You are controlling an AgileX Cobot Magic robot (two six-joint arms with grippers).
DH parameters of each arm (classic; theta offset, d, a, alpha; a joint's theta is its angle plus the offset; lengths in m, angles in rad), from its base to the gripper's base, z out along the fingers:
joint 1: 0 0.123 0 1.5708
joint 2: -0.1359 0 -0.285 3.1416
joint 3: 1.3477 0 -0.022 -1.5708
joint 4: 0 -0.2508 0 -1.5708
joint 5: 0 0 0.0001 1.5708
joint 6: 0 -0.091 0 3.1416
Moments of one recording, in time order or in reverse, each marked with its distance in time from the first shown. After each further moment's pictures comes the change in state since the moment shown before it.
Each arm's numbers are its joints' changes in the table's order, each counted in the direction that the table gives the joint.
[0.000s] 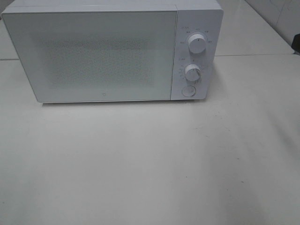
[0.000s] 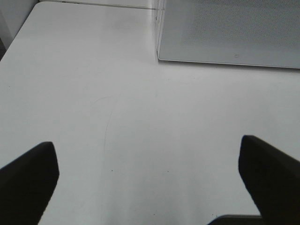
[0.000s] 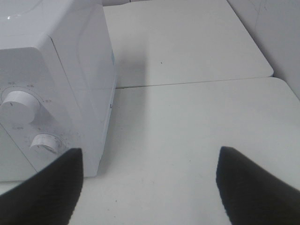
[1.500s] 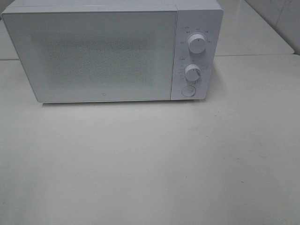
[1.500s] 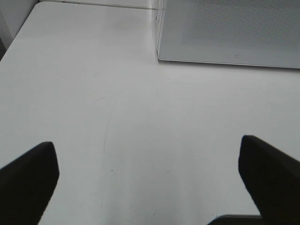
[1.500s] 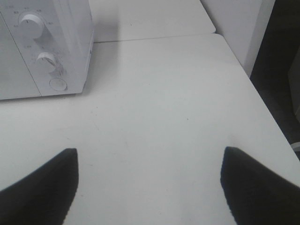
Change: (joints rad) left arm 0.000 0.000 0.000 0.000 0.000 0.000; right arm 0.000 0.988 -0.015 0.001 -1.064 0.065
